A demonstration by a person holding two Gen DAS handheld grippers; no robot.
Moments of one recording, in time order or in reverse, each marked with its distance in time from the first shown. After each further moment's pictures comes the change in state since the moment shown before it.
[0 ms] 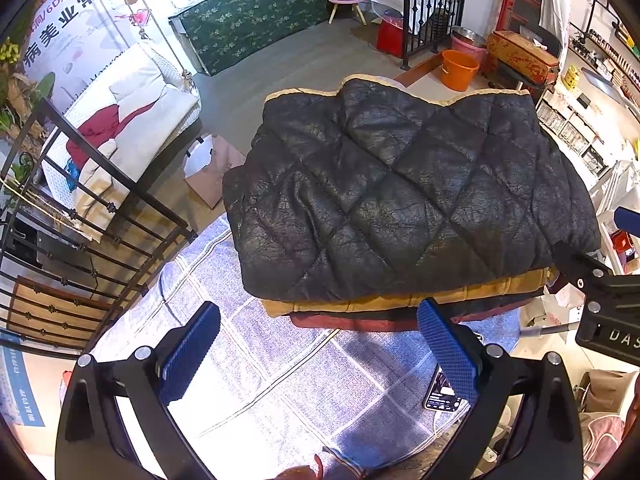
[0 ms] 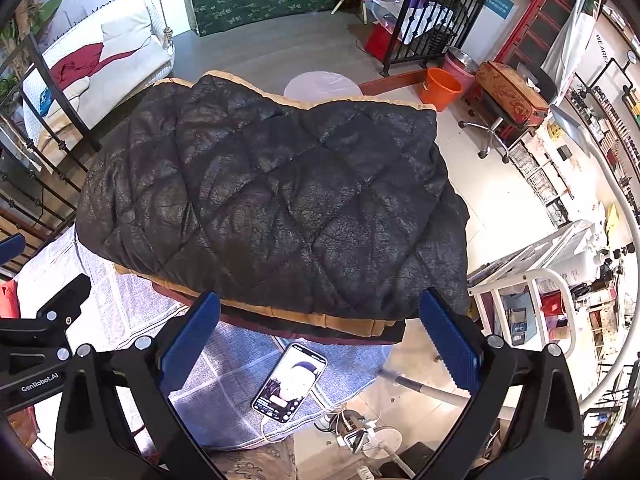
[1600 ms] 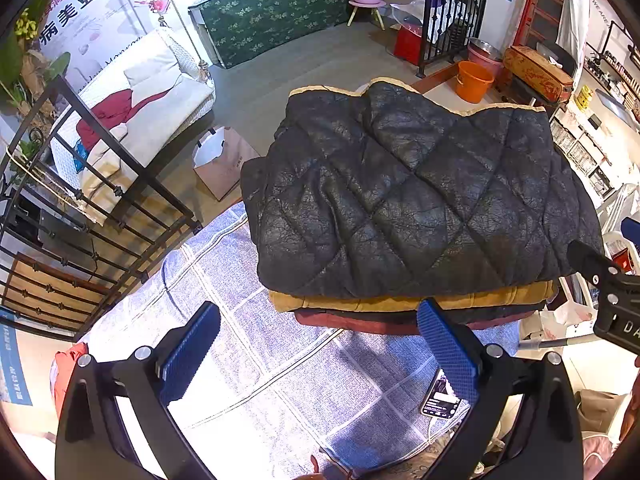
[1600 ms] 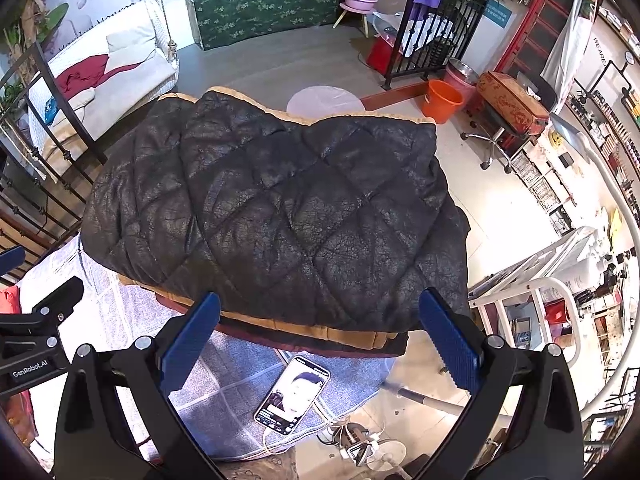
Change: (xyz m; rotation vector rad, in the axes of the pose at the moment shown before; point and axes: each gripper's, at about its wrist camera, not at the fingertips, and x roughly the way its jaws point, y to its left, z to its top) left arm -0.001 0.016 -0.003 -0.078 -0.004 0.009; right arm 0.001 -0.005 0.007 -0.001 -0.063 0.025
